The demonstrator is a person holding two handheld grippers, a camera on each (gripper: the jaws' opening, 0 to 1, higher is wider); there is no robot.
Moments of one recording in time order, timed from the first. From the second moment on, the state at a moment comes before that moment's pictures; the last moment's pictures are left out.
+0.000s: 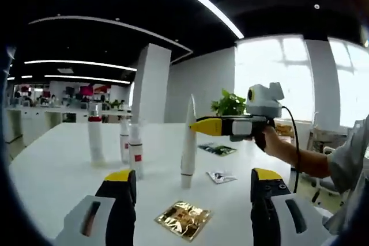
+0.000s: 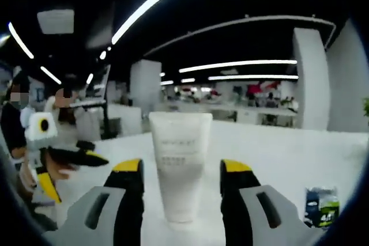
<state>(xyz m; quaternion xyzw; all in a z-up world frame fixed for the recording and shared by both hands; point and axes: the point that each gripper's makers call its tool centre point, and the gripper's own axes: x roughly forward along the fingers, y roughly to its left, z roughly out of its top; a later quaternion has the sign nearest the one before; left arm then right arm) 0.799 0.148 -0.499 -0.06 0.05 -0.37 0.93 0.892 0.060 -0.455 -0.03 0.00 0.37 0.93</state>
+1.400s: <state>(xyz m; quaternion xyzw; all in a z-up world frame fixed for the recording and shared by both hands) 0.894 0.064 -0.535 -0.04 0.11 -0.41 0.90 0.848 -0.031 -0.525 0.06 0.04 0.33 0.94</state>
